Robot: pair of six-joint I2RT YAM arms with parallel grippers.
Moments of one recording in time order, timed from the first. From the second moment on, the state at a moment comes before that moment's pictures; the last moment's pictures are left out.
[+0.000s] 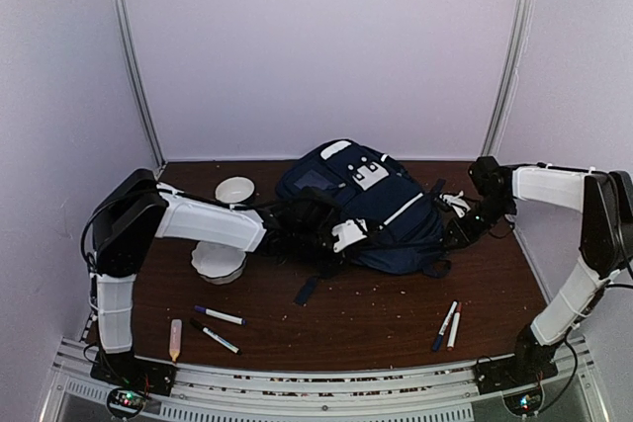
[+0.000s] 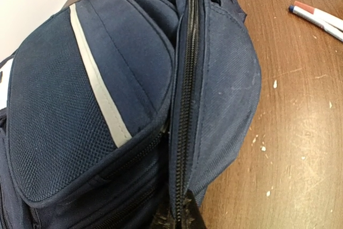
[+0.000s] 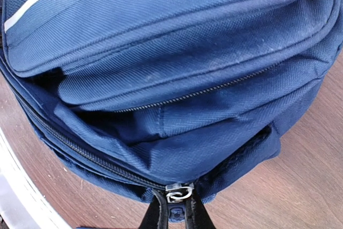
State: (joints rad) left arm -0.97 2.06 1.36 0.00 0.15 0.48; right arm 0.13 1.61 1.07 -0.79 -0.39 -0.34
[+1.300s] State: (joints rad) left arm -0.98 2.08 1.51 -0.02 0.46 0.27; right arm 0.41 1.52 1.14 -0.77 -0.66 -0.28
